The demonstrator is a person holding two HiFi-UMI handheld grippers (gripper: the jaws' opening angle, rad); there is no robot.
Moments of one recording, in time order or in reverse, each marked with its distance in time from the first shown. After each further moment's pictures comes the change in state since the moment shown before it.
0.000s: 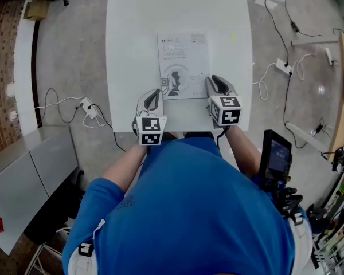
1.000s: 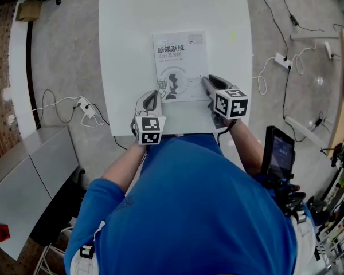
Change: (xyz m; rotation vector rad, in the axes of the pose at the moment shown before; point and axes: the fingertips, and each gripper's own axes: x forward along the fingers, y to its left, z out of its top) left arm 0.022 0.002 -0.022 0.011 0.107 -0.030; right arm 0.016 -0.002 -0.003 0.195 0.150 0.136
